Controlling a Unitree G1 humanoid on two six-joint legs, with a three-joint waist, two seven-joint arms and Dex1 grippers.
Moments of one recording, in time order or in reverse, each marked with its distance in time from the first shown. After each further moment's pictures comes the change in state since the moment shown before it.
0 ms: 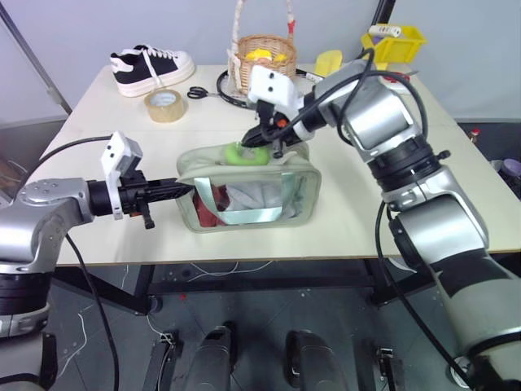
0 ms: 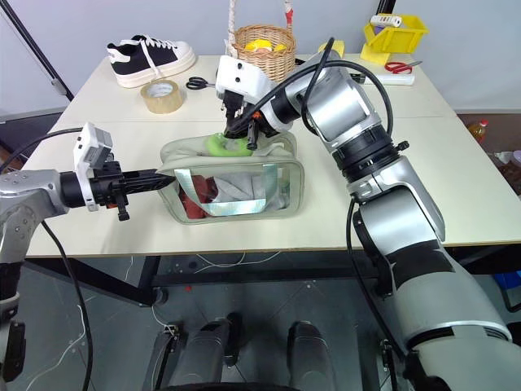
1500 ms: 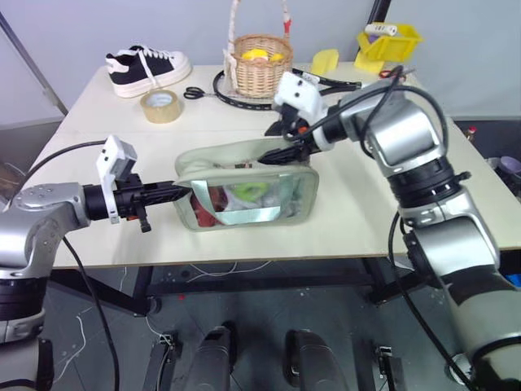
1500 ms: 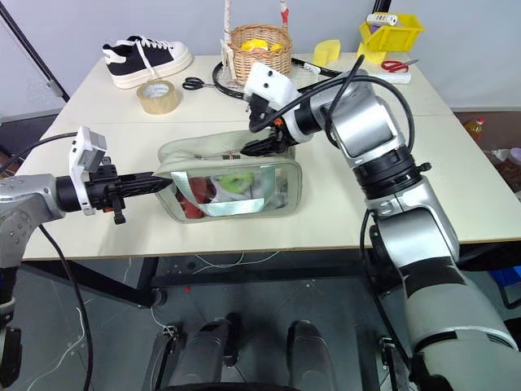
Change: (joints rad) left arm 0.037 0.009 0.021 -0.006 -0.041 0.002 0.004; right arm 0.128 -0.041 -0.077 -0.182 0.032 0.209 -0.070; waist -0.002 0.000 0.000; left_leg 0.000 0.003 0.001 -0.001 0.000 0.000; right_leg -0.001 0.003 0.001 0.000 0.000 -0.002
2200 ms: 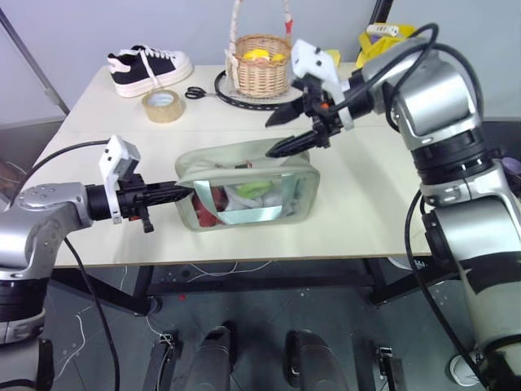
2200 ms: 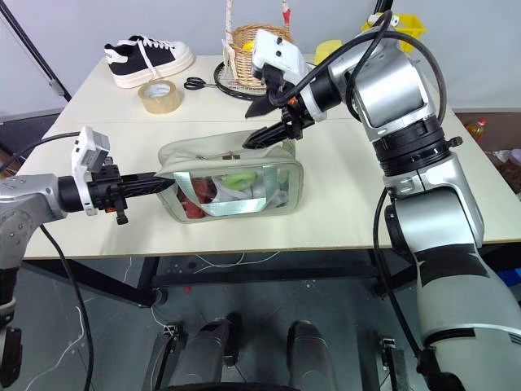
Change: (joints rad) left arm -0.001 -0.003 -0.005 -0.029 -0.008 0.021 0.023; right arm -0.122 -0.104 0.040 0.063 0.079 -0.038 0.342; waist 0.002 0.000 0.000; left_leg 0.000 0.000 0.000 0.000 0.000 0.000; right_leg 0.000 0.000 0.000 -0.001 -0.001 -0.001
